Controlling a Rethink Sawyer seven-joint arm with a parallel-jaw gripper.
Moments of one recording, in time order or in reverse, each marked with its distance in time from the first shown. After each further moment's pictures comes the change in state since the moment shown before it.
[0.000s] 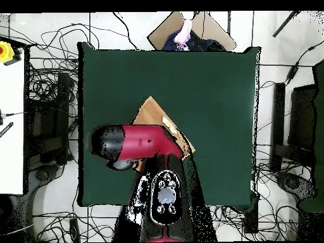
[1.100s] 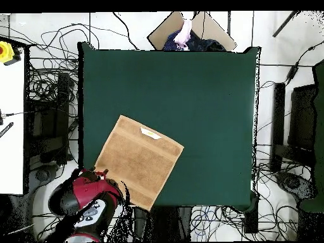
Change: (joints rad) arm 0.387 0.224 -0.093 0.274 0.167 -0.929 0.580
